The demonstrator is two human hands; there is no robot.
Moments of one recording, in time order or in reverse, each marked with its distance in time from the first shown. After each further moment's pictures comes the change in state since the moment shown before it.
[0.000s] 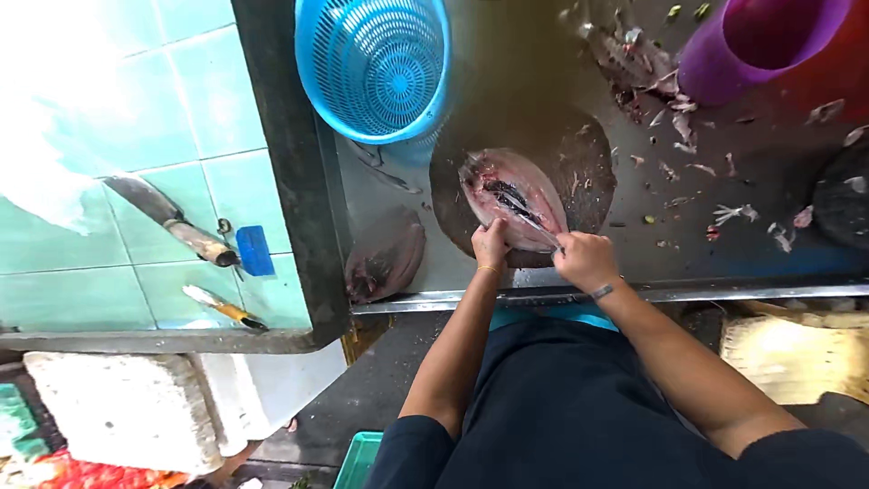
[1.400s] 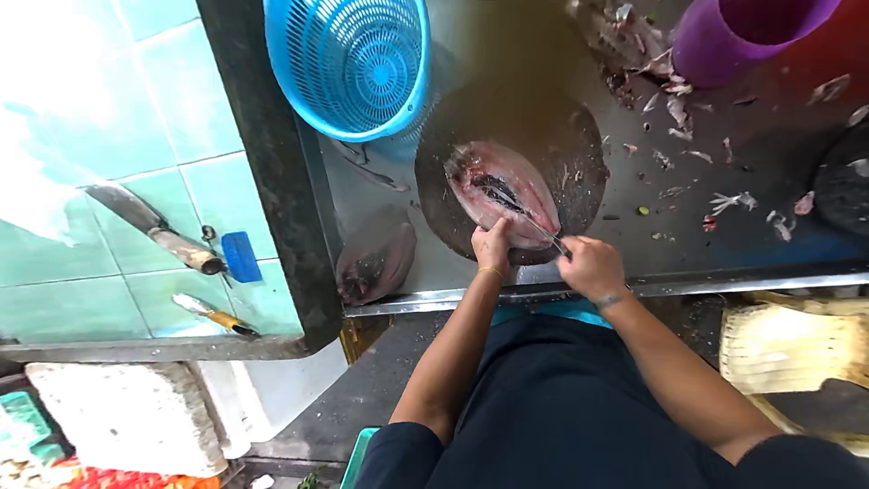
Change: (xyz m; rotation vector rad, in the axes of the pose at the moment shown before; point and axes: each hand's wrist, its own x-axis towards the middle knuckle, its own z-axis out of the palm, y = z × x) left_hand -0.012 -0.014 0.021 -0.039 0.005 0.051; right_hand -0.020 0.019 0.000 0.137 0.009 0.113
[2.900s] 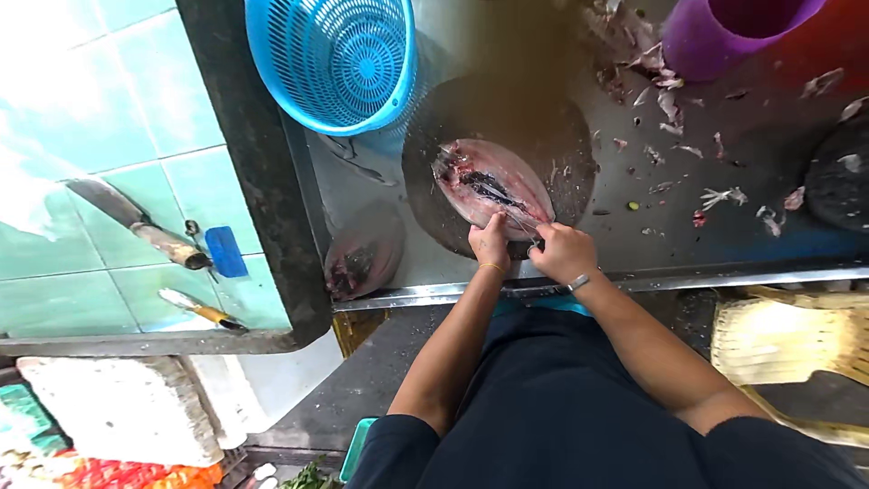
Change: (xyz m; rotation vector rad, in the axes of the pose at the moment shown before) left_hand -0.009 -0.016 0.019 -0.112 0.077 0.042; right_hand 0.020 -0.011 -0.008 -0.066 -0.152 0.020
